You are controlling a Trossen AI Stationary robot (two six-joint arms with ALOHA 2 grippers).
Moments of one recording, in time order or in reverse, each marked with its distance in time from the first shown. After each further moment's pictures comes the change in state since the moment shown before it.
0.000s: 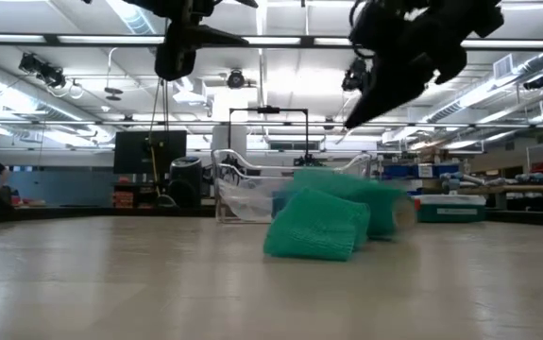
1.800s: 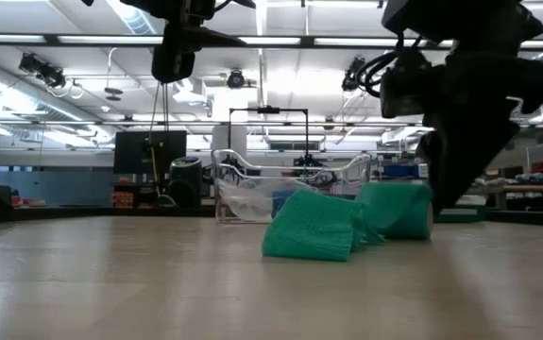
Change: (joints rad) left arm 0.007 0.001 -0.001 -0.018 0.061 -0.012; right arm 0.211 0.196 0.001 -0.202 -0.011 0.618
